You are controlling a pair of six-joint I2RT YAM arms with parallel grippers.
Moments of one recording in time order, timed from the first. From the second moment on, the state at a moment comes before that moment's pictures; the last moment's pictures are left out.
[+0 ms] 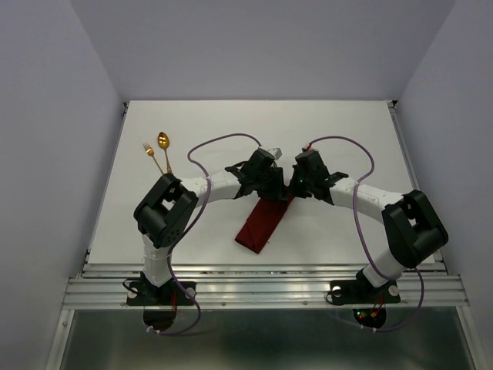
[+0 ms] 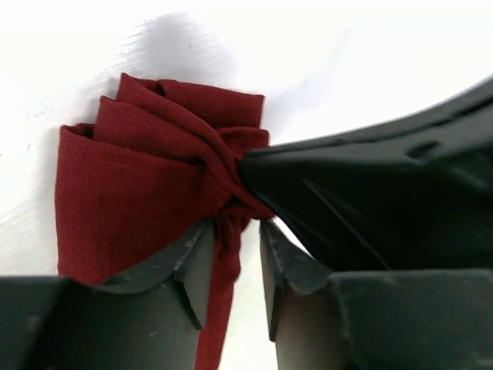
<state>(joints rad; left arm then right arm) -0.79 1.91 1.21 -0.12 0.24 -0.70 0.54 1.57 0.90 -0.17 0.08 0.69</state>
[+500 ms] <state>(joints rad) -0.79 1.82 1.11 -0.08 0.21 -0.68 0.54 1.57 0.90 -0.17 0.08 0.68</state>
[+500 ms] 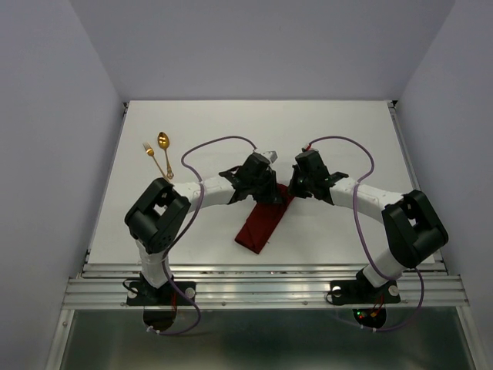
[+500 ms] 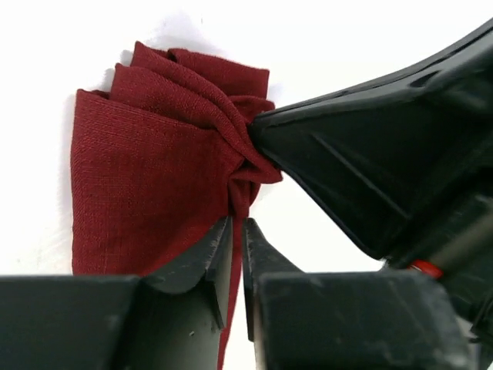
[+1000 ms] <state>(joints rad) -0.78 1.77 1.07 0.01 0.18 -0.73 0.54 1.57 0.90 -0.17 0.07 0.68</state>
